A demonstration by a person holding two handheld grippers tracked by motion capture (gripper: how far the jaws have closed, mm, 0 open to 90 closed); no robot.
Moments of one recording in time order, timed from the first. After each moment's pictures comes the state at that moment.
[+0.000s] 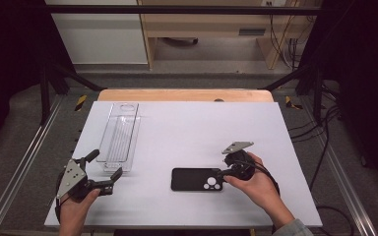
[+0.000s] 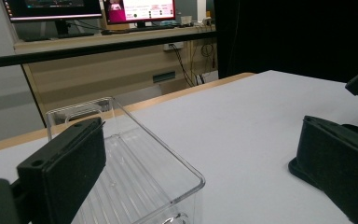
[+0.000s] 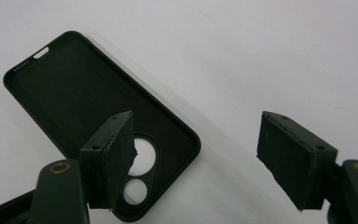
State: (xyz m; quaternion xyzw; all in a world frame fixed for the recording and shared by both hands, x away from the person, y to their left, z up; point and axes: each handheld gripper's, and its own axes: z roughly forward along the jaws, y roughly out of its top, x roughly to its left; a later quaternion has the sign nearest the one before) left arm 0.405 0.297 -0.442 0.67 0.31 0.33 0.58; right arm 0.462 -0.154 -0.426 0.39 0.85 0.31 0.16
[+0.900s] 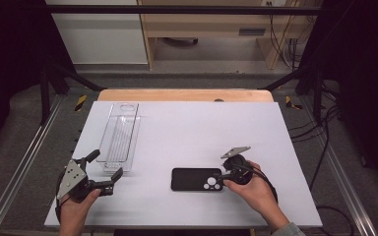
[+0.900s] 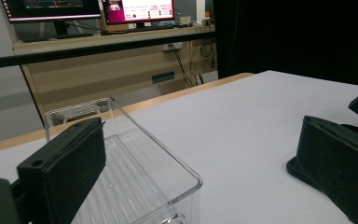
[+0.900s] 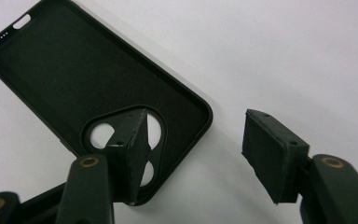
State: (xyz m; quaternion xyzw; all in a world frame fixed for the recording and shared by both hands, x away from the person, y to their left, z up) left arm 0.403 0.295 -0.441 0.67 0.31 0.33 0.59; right arm 0.458 -0.152 -0.446 0.42 0.85 0.28 0.13
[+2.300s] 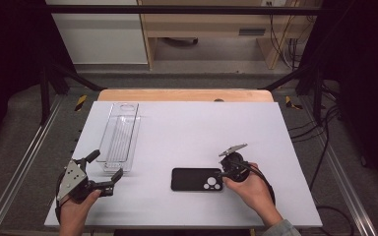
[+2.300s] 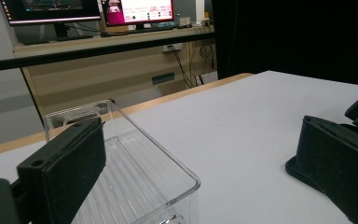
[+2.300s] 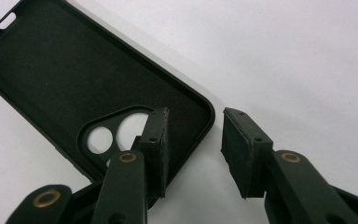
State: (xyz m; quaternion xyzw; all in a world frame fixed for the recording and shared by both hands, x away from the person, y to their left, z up) left arm 0.402 0.294 -0.440 0.67 0.30 0.34 0.58; right arm 0.466 -0.147 -0.448 0.45 0.85 0.25 0.11
